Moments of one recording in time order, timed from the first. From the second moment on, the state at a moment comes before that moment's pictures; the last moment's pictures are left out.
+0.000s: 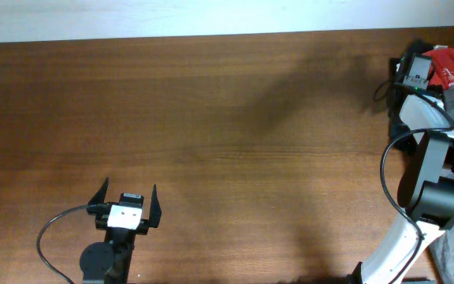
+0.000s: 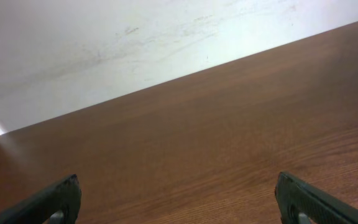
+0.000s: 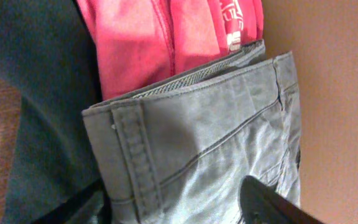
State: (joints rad) left arm -0.05 0.01 0.05 -0.16 0.03 0.27; right arm -0.31 2.11 1.47 -0.30 0.66 -0.48
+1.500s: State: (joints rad) left arm -0.05 0.01 0.05 -0.16 0.03 0.27; right arm -0.32 1.89 1.47 -0.42 0.53 -0.19
